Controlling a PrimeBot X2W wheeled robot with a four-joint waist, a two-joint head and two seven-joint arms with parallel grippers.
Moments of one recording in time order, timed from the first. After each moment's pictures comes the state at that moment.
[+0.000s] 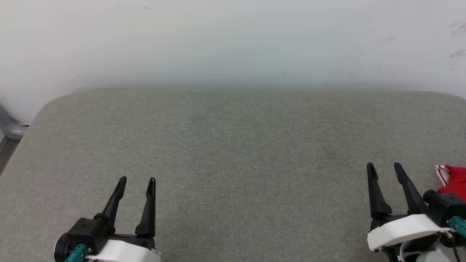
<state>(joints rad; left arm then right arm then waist) 0.05 0.11 -0.03 0.02 -0.24 -0.13 -0.26 -0.05 -0.05 -0.06 0.15 0.22 0.13 -0.18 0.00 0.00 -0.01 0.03</state>
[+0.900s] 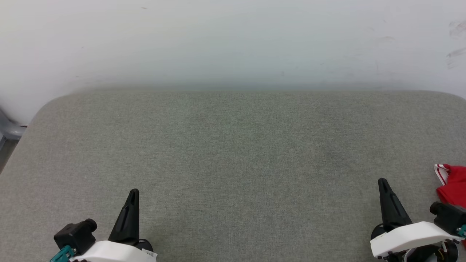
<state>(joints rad) 0.05 0.10 -0.02 0.11 -0.52 -0.13 -0.20 -0.02 -0.05 -0.07 0.20 0.49 0.13 -0.12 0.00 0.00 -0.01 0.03</state>
